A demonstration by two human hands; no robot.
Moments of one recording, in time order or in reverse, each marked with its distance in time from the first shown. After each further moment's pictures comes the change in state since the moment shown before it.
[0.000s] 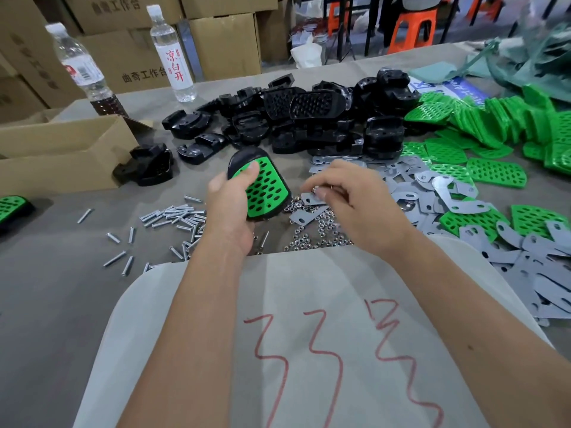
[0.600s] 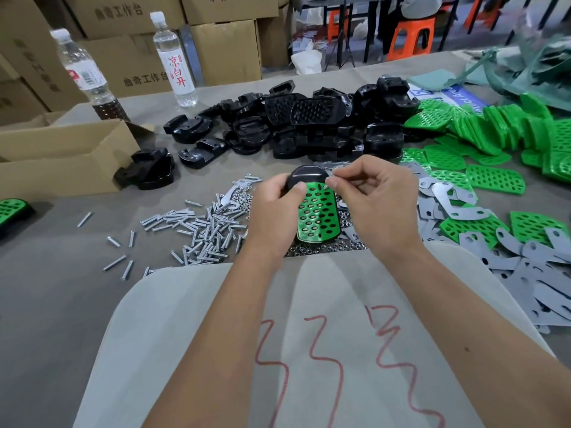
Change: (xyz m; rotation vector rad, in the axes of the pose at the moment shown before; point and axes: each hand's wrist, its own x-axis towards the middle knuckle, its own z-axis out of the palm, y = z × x) left_hand -0.038 -0.014 0.034 0.317 -0.255 0.182; right_hand 0.001 0.004 0.004 0.281 0.442 0.131
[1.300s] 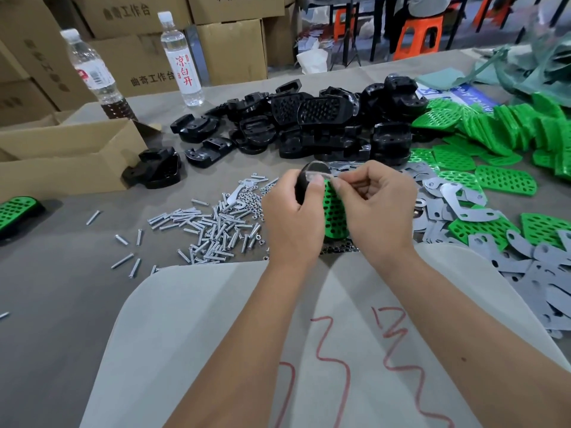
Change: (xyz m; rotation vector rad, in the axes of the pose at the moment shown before) left_hand -0.007 -0.013 0.016 0.254 0.242 0.375; right_hand -0.008 0.003 0.015 -0.042 0.108 0.049
